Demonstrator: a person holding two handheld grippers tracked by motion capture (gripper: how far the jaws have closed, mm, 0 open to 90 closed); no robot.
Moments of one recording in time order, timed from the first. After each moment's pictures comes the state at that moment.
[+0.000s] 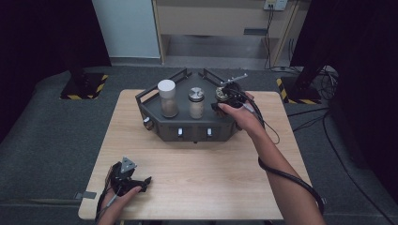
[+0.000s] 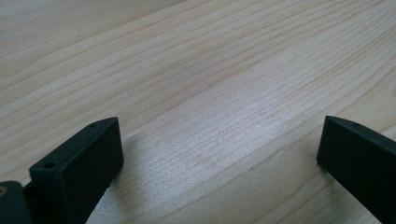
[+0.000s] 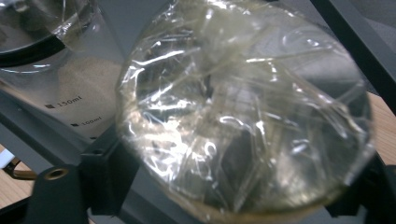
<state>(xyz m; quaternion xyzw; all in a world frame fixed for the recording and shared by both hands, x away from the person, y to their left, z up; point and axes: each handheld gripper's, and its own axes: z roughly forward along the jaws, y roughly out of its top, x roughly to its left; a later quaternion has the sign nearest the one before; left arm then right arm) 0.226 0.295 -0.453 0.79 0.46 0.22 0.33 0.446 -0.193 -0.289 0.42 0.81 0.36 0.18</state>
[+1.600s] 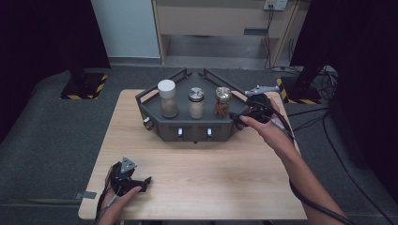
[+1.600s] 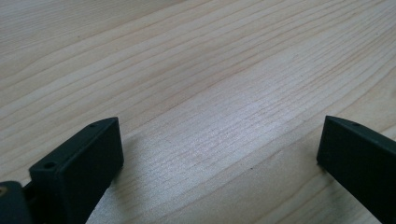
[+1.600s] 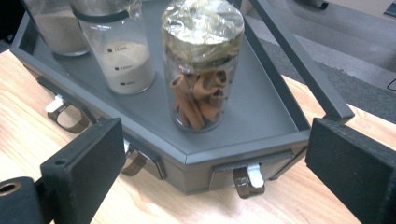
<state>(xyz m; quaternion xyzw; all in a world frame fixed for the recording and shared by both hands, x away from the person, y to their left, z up) 0.226 0.295 -0.452 0.79 0.46 0.22 0.33 0.356 -0.258 -0.278 0.40 0.79 0.40 0.23</state>
